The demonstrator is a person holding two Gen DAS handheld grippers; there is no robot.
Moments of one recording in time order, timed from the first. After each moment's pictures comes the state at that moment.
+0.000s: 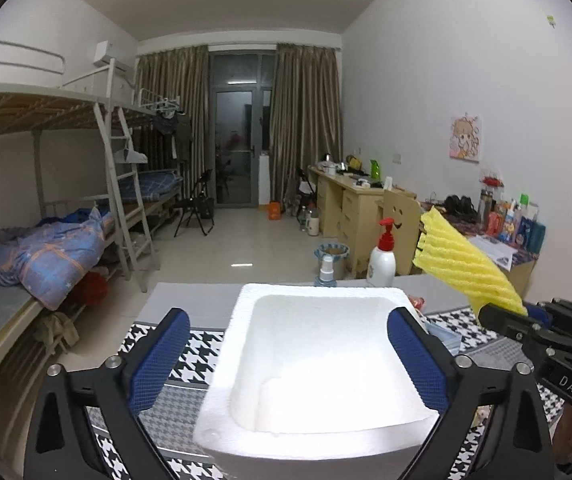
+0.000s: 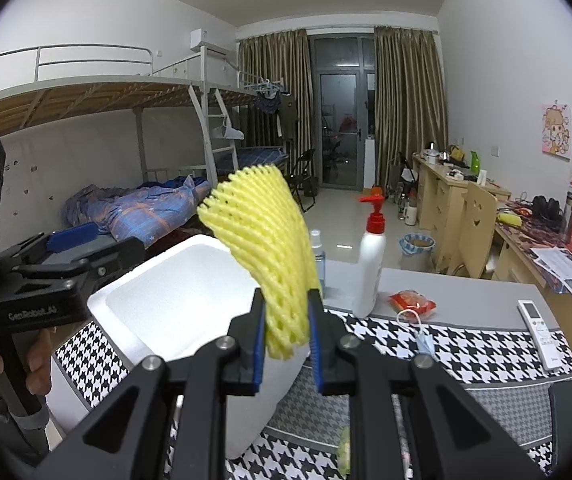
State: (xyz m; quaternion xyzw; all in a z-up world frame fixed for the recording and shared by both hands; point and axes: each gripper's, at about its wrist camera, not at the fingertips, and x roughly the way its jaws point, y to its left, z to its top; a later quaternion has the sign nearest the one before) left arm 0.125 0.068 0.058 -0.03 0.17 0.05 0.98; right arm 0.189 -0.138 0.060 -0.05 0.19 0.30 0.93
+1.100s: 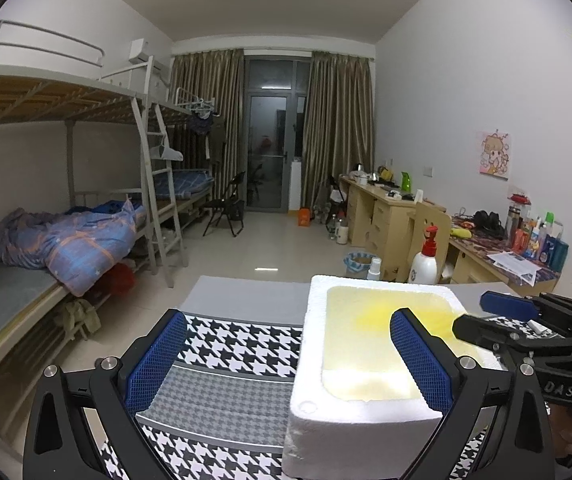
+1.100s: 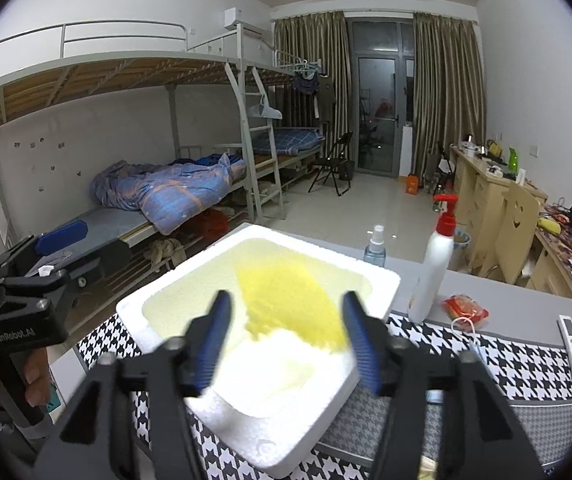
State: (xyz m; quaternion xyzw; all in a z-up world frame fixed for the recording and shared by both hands) left arm 0.102 0.107 0.051 -0.05 0.16 0.11 0.98; right arm 0.195 -0.083 0.055 -0.07 0.22 0.36 0.90
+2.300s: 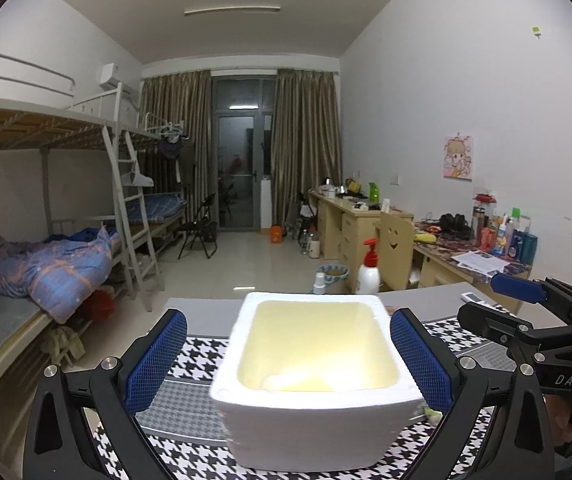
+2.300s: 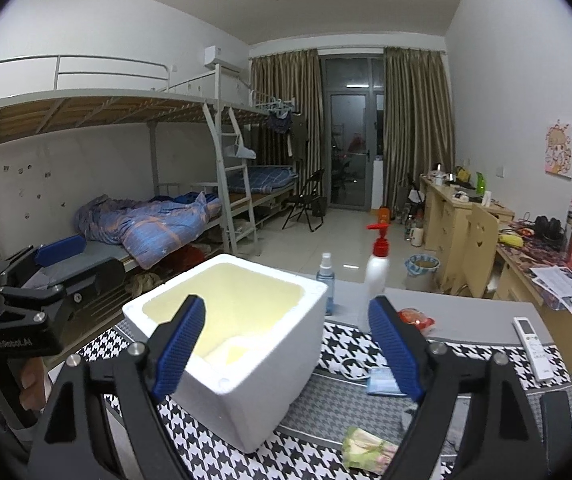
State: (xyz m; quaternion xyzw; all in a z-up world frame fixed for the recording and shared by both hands) left arm 0.077 0.040 0.074 -0.01 0.13 0.05 0.99; right arm 0.155 -0.154 0.076 -0.04 0.15 0.32 0.94
